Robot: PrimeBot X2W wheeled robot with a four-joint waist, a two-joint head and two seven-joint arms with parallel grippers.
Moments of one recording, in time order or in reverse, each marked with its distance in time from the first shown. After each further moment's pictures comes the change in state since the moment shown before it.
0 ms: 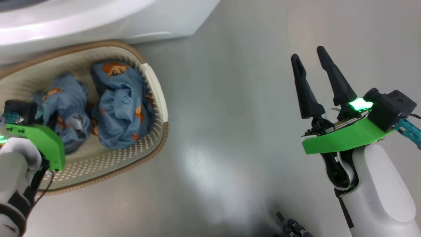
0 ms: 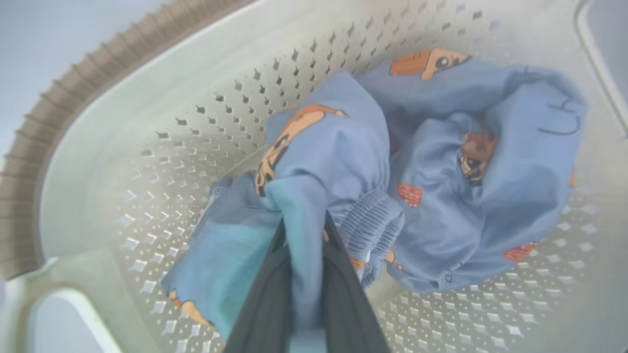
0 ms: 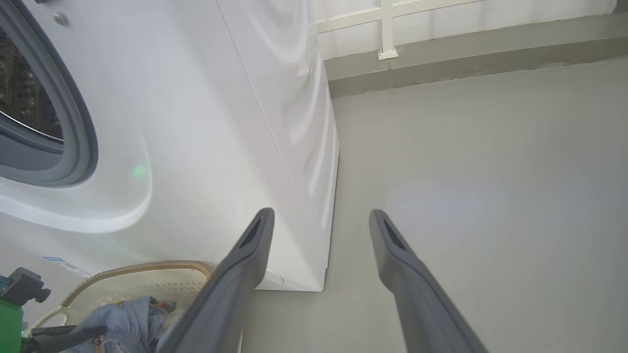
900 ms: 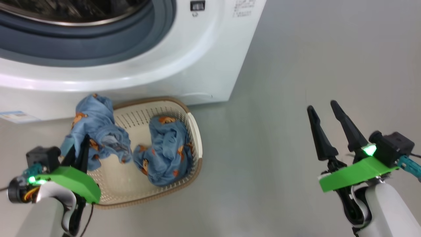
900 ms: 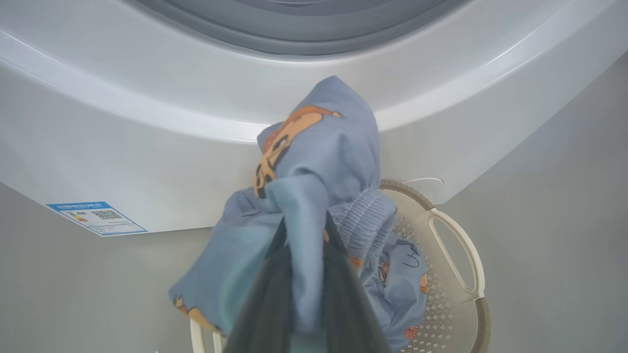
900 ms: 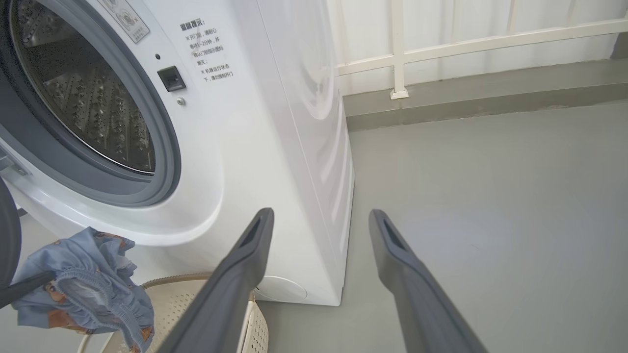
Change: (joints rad) left arm 0.473 -0.142 0.725 -0.487 0.383 0.031 -0.005; right arm 0.192 -0.074 -0.035 0.059 0.006 0.000 0.000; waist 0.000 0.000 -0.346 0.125
